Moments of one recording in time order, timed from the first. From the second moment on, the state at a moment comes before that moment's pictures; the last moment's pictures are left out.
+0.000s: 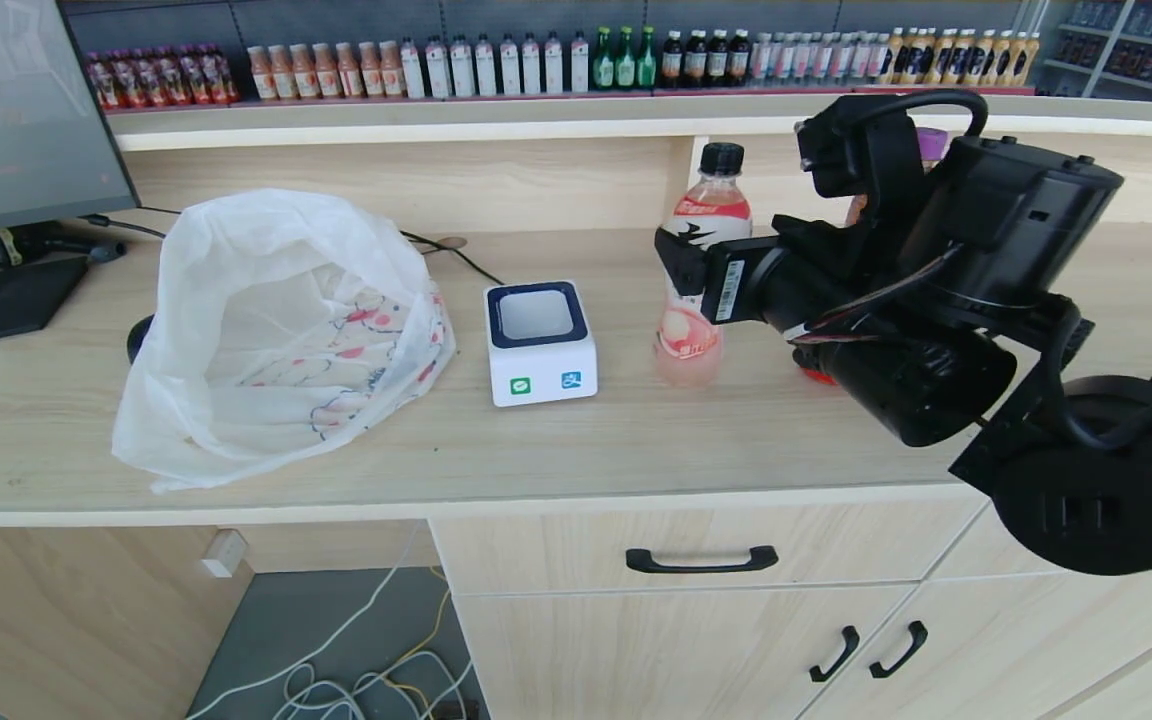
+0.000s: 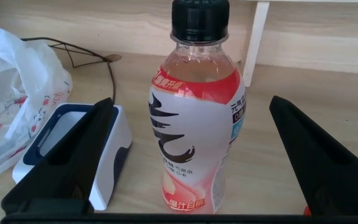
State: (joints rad) left arm 0.00 0.00 0.00 0.00 0.00 0.00; right arm 0.66 1.79 -1.11 -0.86 -0.38 -0.10
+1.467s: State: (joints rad) left arm 0.00 0.00 0.00 0.00 0.00 0.00; right arm 0.64 1.99 -1.15 -1.06 -0.42 -0.09
